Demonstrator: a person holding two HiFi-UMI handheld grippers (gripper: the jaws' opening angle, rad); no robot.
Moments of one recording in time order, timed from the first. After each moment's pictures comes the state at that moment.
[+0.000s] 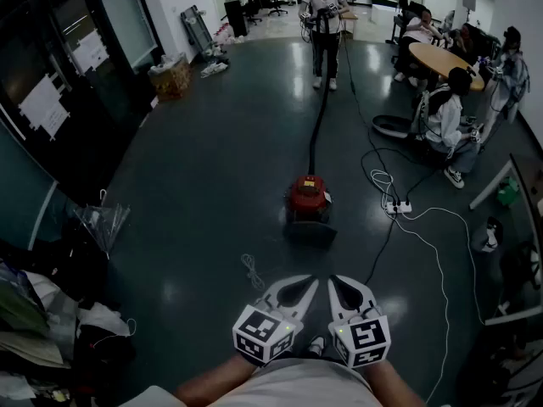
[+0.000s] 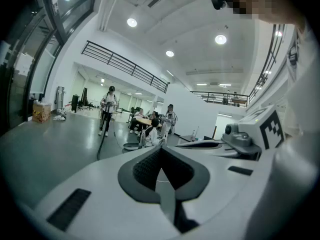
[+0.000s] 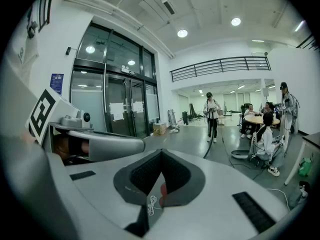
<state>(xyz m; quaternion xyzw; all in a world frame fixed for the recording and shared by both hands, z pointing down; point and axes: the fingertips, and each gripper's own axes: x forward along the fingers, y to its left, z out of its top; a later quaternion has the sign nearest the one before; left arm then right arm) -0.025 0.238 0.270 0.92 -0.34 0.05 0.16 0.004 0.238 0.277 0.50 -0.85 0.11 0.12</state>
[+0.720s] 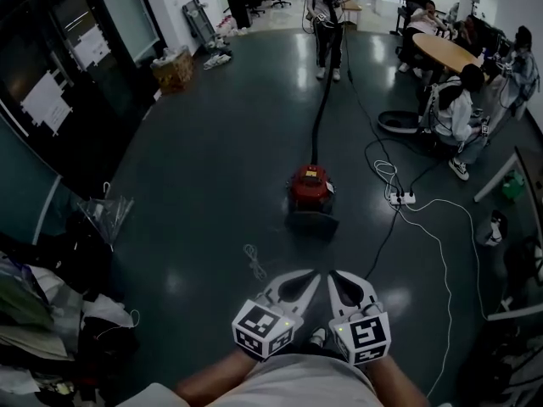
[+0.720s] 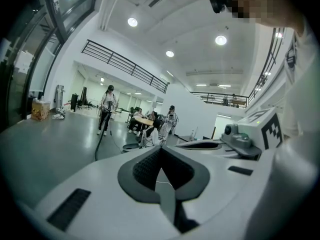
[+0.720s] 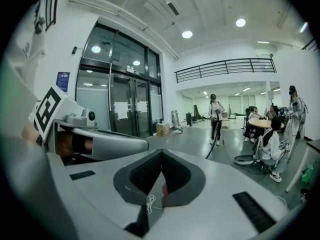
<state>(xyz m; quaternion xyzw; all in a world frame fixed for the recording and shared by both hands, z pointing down) -0.006 0.246 0.275 0.93 -0.34 0.04 0.17 0.017 0.247 0.279 0.48 -0.86 0.09 0.12</state>
